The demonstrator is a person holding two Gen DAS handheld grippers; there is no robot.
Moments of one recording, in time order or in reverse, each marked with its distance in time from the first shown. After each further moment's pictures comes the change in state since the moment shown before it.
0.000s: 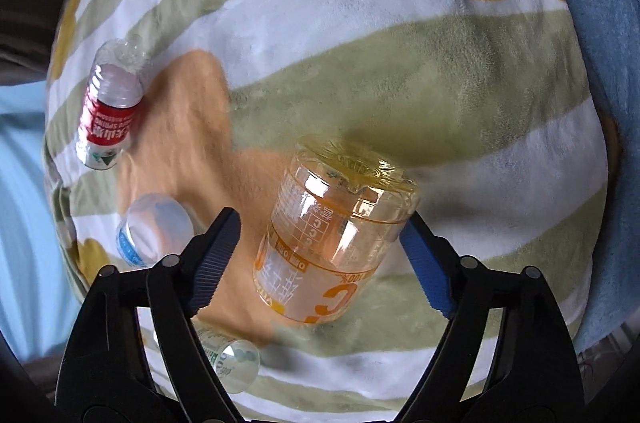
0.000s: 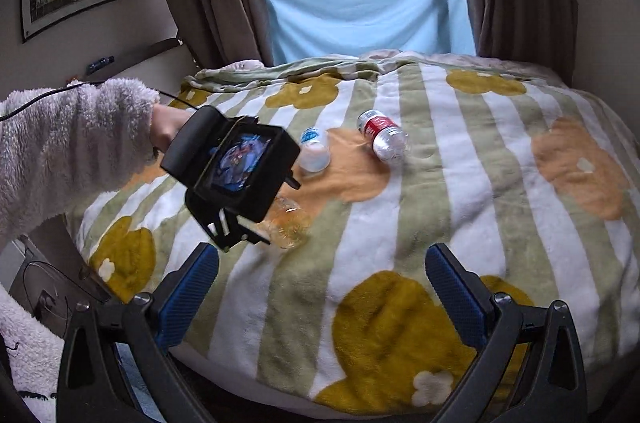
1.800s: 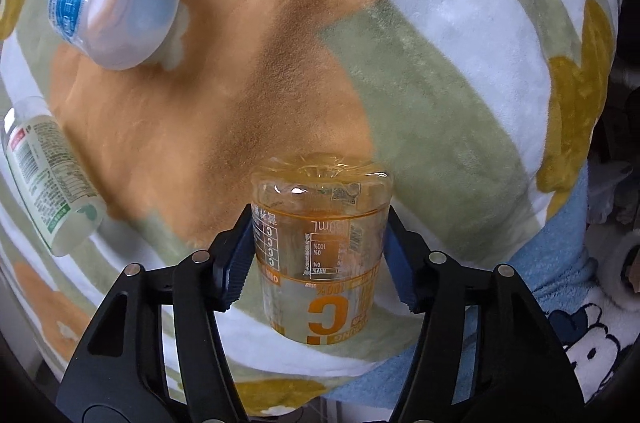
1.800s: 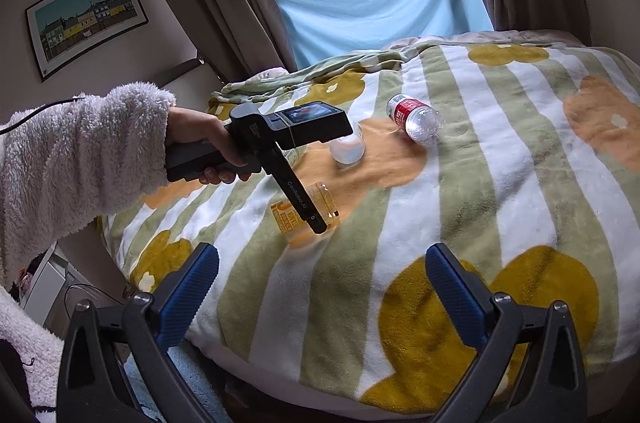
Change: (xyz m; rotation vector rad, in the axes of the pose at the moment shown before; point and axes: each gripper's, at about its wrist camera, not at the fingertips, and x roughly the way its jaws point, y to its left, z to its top) left arm 0.047 0.114 -0.006 -0.930 0.267 -0.454; right arm 0.004 -0.002 -0.018 0.117 -0.024 0.153
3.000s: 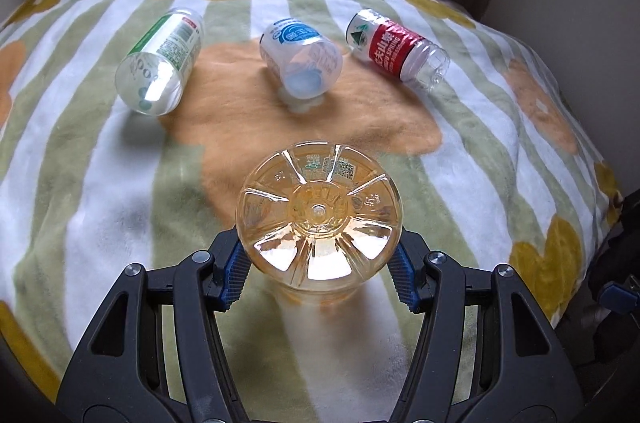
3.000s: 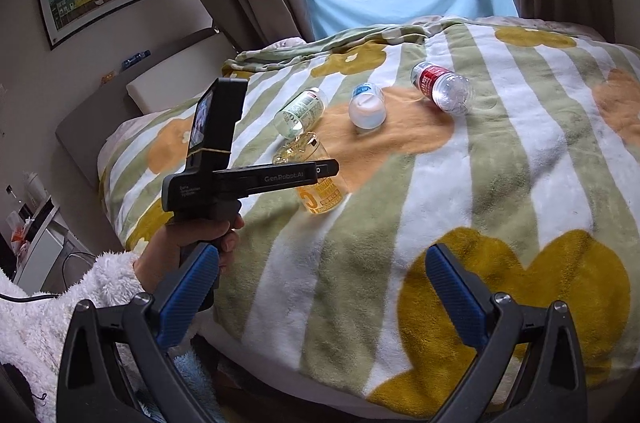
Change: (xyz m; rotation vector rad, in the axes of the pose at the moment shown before) left arm 0.008 0.009 -0.139 -0.649 -0.946 -0.036; right arm 0.037 0.010 -0.027 -0.061 0.082 0.041
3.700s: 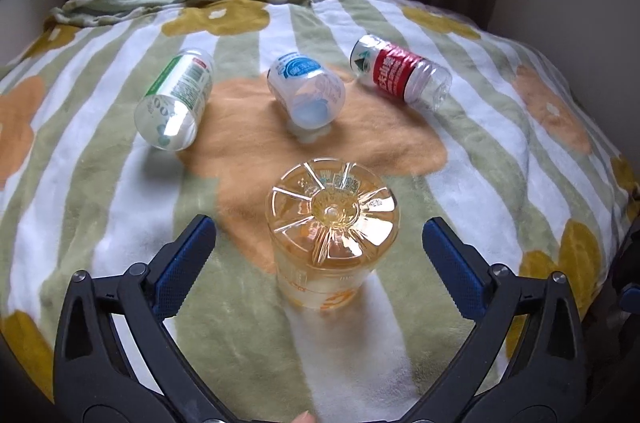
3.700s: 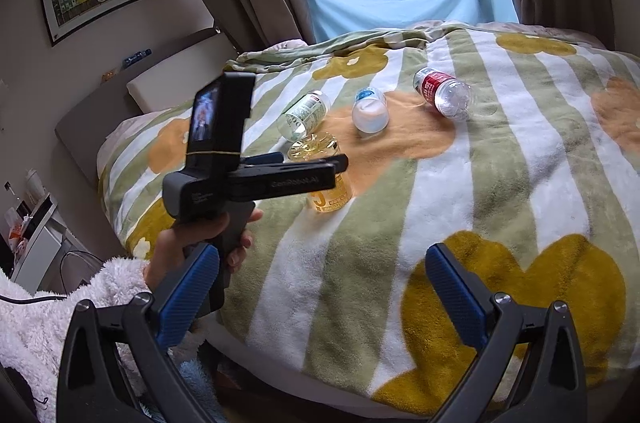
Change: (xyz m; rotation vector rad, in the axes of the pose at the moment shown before) left arm -0.021 -0.011 -0.001 0.059 -0.103 0.080; right arm -0.003 0.008 0.002 -0.009 -0.006 -0.017
